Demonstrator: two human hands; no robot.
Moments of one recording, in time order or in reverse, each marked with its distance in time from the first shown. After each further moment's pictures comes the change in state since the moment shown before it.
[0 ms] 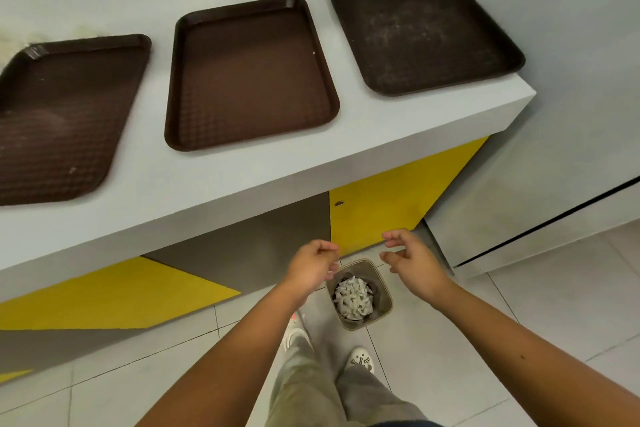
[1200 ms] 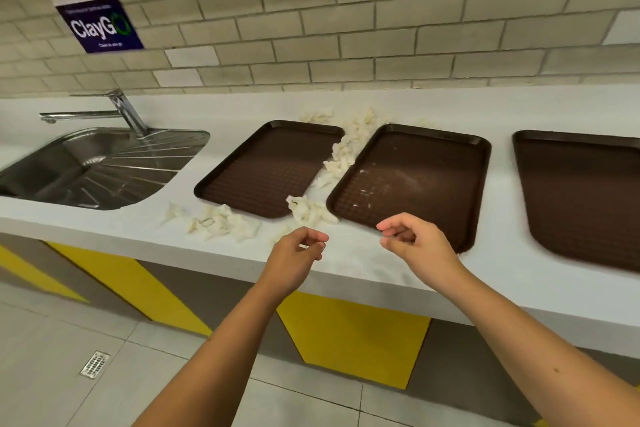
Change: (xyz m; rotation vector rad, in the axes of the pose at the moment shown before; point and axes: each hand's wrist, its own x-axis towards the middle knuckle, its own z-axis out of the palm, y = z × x) left_hand -0.204 -0.072 -0.517 -0.019 0.697 0.363; right_hand -0.050 -0.397 0.386 -0.031 -0.362 -0.707
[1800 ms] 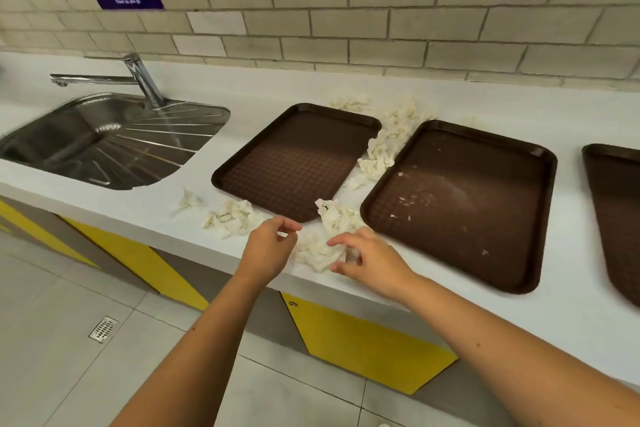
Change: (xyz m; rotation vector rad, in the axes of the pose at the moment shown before) left_hand 0.070 -0.050 -0.073 0.222 0.215 -0.070; right_hand 0.089 0.007 0.117 -0.420 -0.391 -0.119
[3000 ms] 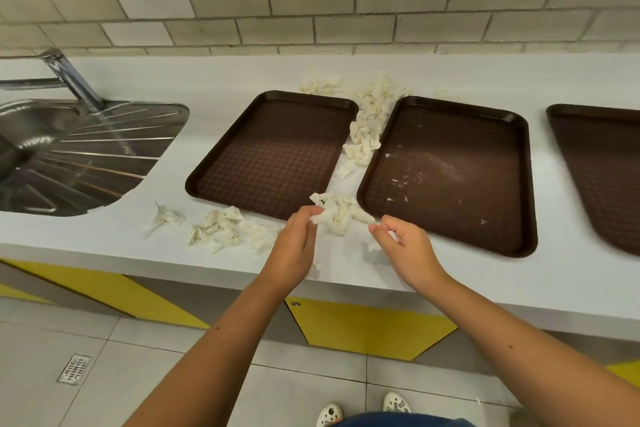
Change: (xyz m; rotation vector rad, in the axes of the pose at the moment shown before) left_hand 0.020 -0.011 0.020 -0.092 -0.258 0.385; right_hand -0.018 -0.002 0.006 0.302 0.489 0.212
